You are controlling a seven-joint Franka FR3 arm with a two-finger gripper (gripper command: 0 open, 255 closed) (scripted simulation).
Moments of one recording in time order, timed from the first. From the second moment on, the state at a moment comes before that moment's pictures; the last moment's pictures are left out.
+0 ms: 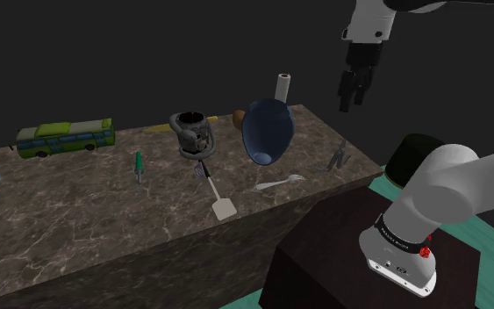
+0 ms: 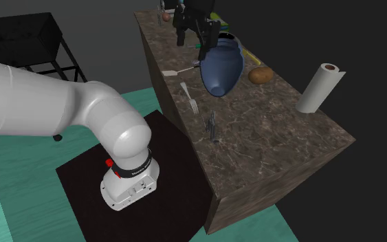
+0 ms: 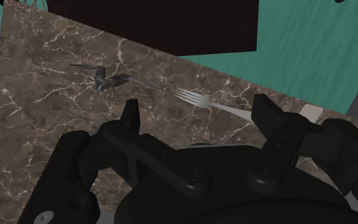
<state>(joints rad) 0.02 -0.75 -0.06 -2.37 0.03 1.44 0.00</state>
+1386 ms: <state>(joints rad) 0.14 -0.97 -0.63 -2.90 -0.51 2.01 -1.07</state>
